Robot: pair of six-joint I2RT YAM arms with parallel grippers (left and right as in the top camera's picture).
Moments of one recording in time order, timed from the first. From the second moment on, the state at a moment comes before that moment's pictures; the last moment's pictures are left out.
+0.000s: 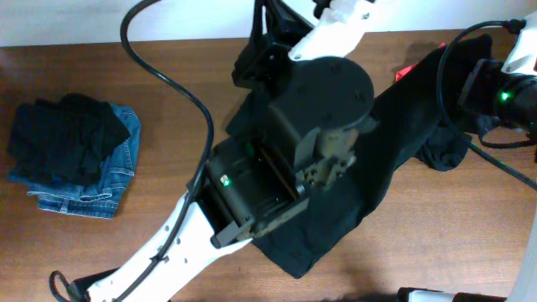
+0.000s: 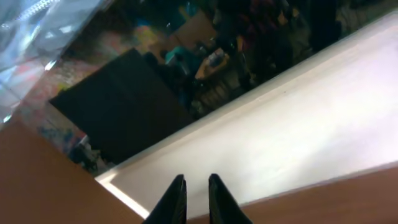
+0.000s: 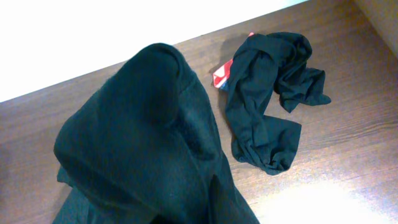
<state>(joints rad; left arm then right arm) -1.04 1.77 2.39 -0.61 -1.26 0.64 -0.15 1.48 2.14 -1.42 -0.03 0.19</state>
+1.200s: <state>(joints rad) -0.32 1.90 2.39 -1.38 -0.18 -0.06 -0.19 1.81 2.14 -1.49 0.00 0.32</state>
